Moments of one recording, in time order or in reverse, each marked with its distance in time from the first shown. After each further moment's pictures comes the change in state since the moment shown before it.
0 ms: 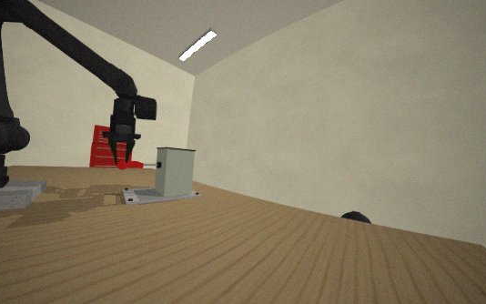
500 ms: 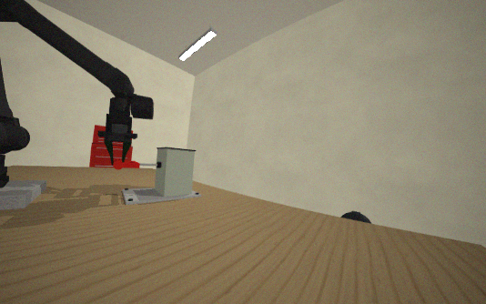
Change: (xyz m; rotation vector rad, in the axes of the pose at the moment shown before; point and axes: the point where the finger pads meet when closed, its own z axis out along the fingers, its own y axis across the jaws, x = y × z) arm 0.000 -0.010 -0.001 -0.004 0.000 -0.002
